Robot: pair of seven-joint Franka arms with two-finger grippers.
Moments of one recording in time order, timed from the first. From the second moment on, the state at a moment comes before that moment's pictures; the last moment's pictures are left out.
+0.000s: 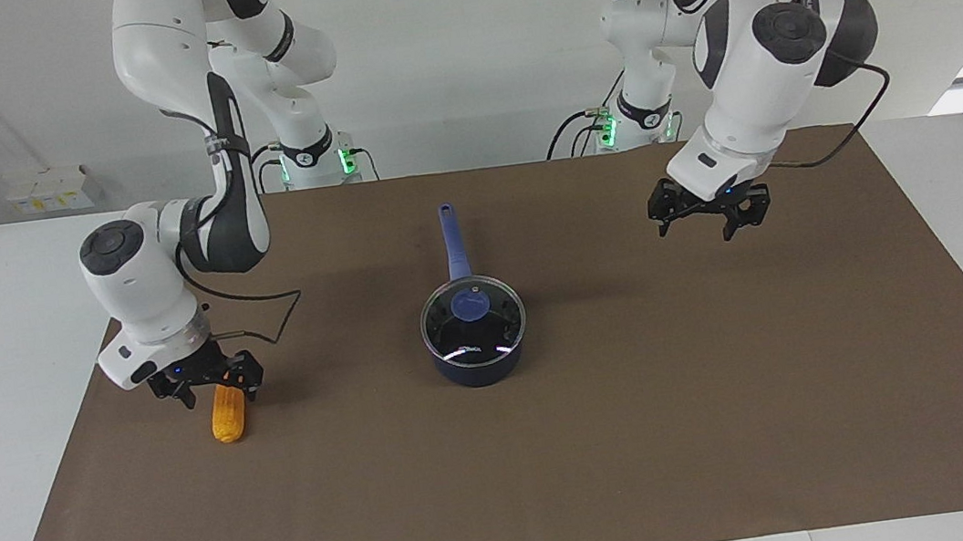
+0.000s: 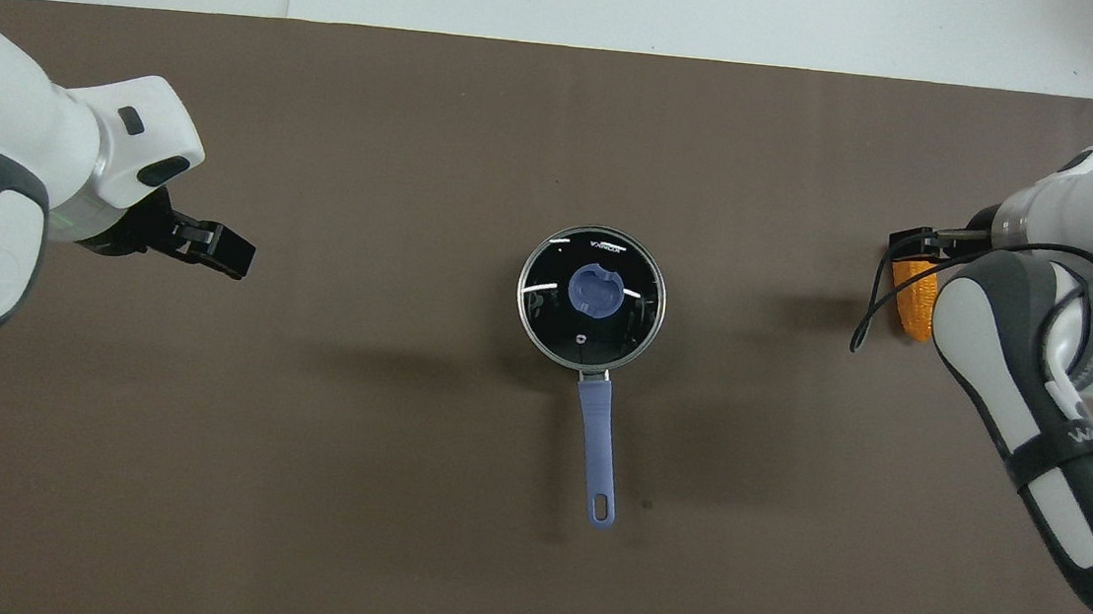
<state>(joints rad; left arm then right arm) -0.33 0.13 0.01 -1.71 -0.02 1.81 -0.04 -0.04 0.41 -0.08 -1.80 -0.01 2.33 -0.10</state>
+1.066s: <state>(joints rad) -0.66 0.33 0.01 -1.62 -0.06 1.99 -0.66 -0.05 0.47 -0.08 -1.79 -0.01 2.36 -0.14</state>
